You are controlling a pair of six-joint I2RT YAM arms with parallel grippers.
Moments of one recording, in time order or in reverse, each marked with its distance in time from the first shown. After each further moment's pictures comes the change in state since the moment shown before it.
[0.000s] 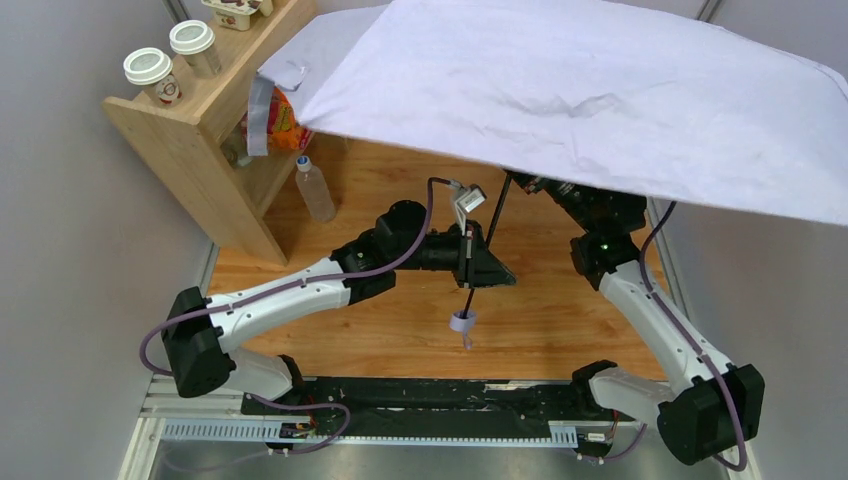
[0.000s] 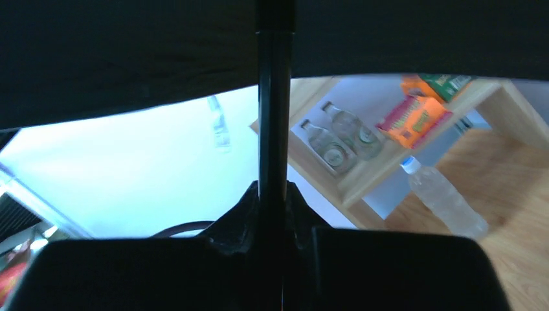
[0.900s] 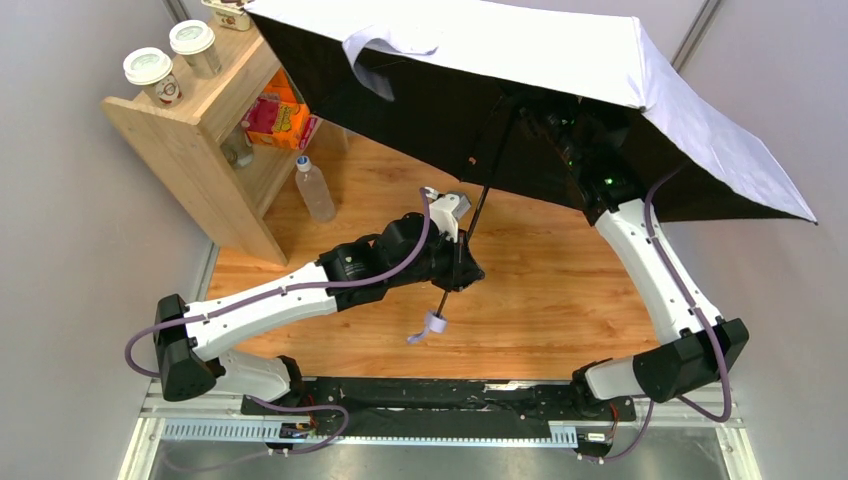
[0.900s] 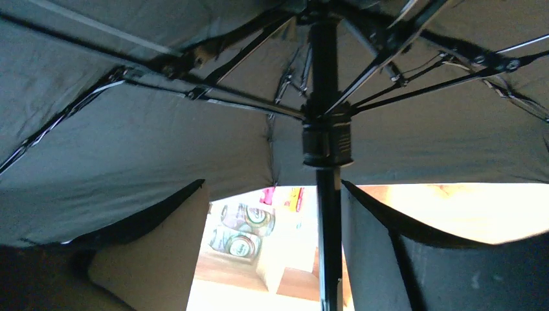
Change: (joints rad) left arm -0.110 -0.068 0.098 -0.515 -0.544 0.078; right arm -0.020 0.274 0.581 -0.814 0.457 -0.092
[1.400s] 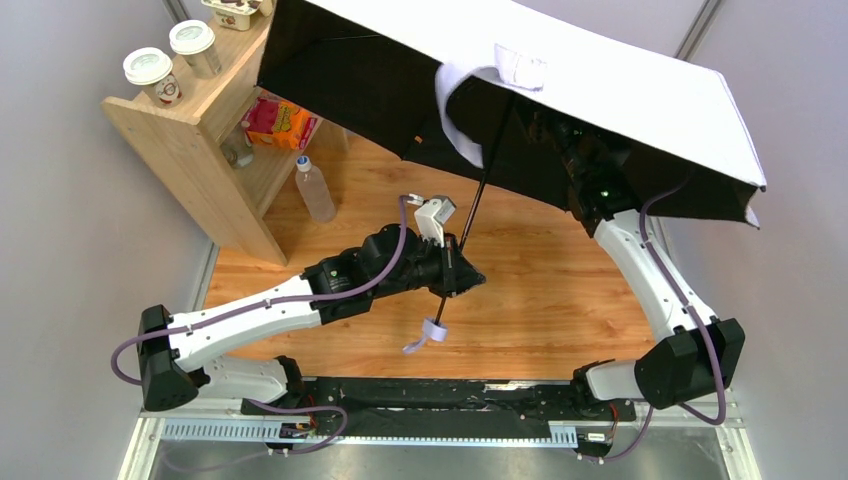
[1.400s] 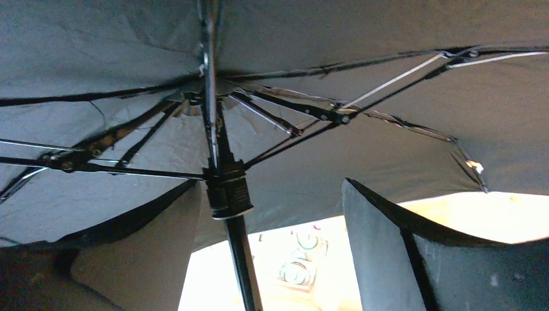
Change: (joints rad) left arm -0.010 -0.105 -0.123 0.153 0.021 -0.089; right arm -0.071 -0.031 -0.196 0.233 0.011 0.260
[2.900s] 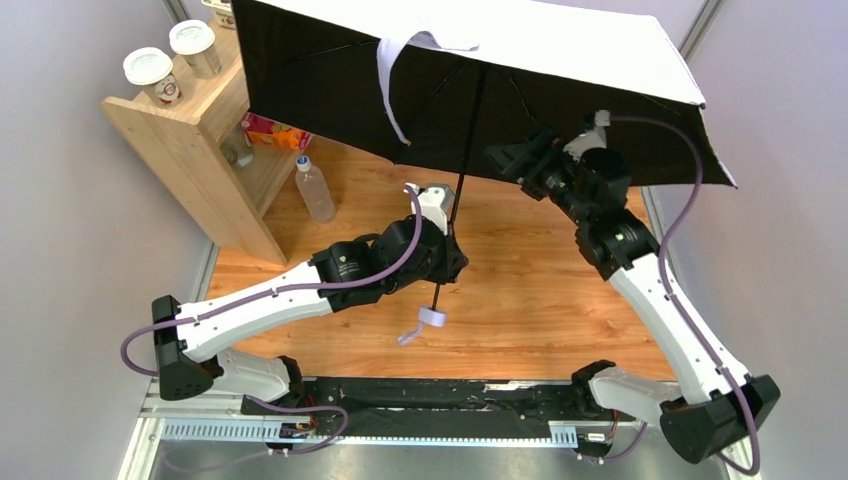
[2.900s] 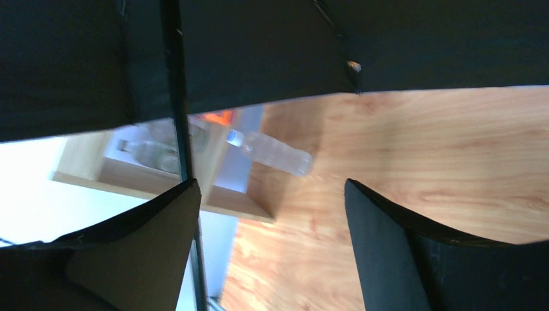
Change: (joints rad) left arm -0.030 0.099 0.206 -0.318 -0.324 0.024; right arm 0.152 -0.218 -0.100 -0.394 -0.039 -0.462
